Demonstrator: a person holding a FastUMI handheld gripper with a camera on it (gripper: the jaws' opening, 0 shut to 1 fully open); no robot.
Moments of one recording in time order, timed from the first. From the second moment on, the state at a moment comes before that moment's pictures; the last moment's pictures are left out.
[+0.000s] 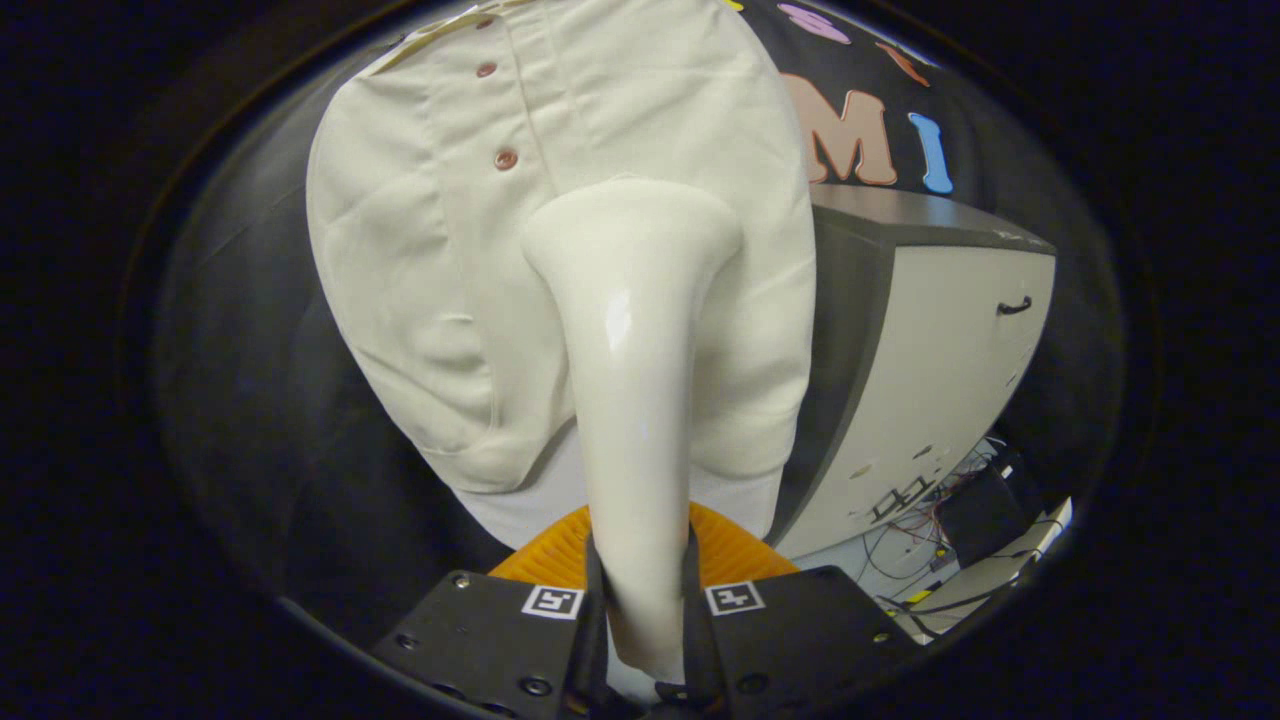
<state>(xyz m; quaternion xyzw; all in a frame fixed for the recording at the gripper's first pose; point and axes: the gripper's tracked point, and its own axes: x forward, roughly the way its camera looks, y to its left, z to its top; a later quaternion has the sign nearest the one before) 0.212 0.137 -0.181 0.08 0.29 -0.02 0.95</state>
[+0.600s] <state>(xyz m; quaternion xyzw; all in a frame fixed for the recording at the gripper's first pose) 0.130 0.109 -0.174 0.09 0.26 0.01 0.96</state>
